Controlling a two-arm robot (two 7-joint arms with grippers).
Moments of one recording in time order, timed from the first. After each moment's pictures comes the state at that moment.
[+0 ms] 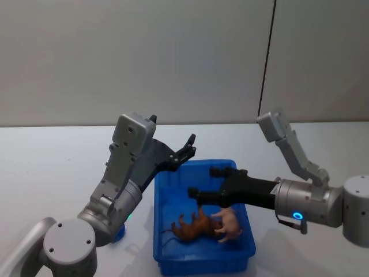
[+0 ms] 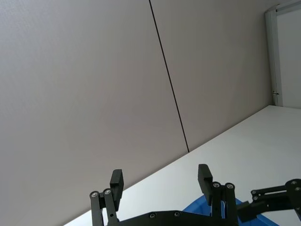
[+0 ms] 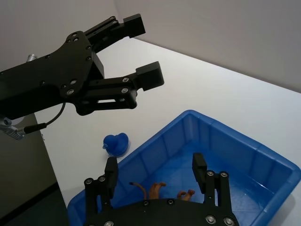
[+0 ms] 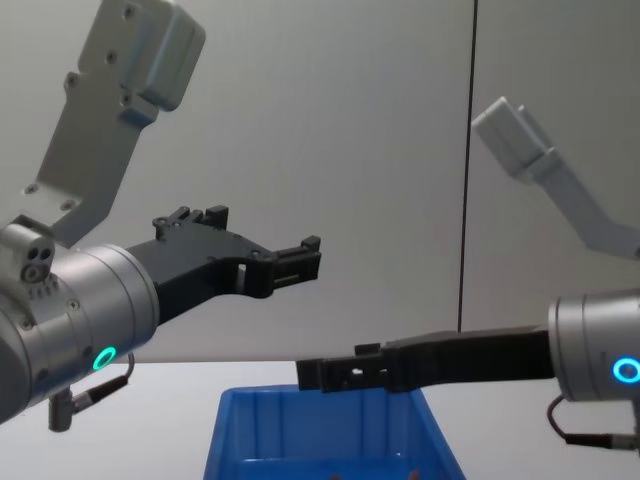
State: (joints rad) left arm -0.24 0.38 0.45 -1.63 -0.20 0.01 -0.01; right arm 0.38 0.18 -0.34 -1.38 0.25 0.43 0.76
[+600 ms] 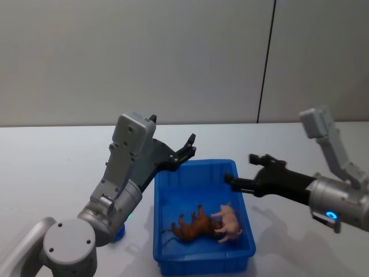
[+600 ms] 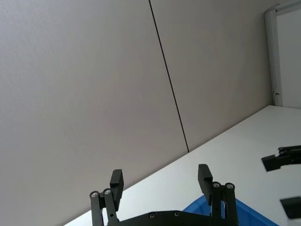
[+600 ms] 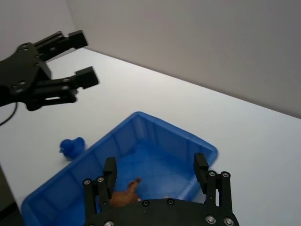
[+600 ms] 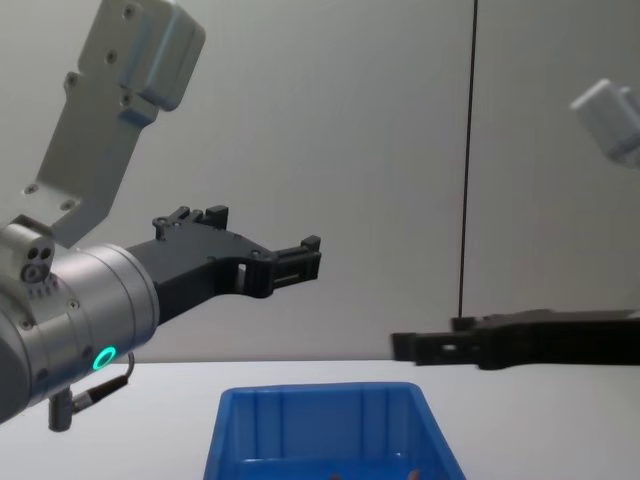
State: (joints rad) left arm -0.24 0.38 0.45 -1.63 -0.20 0.01 -0.01; right arm 0.30 0.27 -0.27 -1.48 0.30 0.38 0.62
